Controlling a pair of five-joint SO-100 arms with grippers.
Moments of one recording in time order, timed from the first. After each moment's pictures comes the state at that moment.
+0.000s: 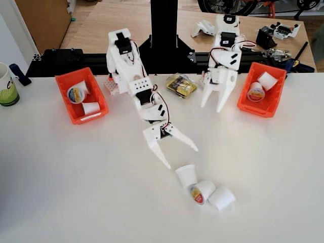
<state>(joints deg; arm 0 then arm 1) -20.2 73.1 99.2 -3.2 -83.1 11.1 137.0 127.4 52.0 137.5</state>
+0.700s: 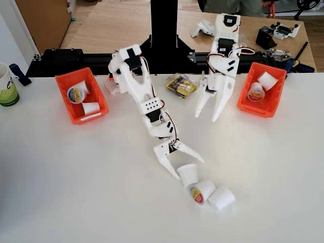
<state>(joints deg) -23.9 50.7 94.1 -16.5 -73.3 12.4 118.9 113.6 40.4 135.4</state>
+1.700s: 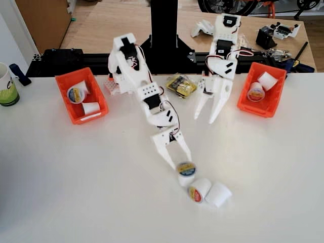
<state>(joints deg) -24.2 69.0 93.7 15.1 -88.2 13.6 116.3 112.9 42.0 134.2</state>
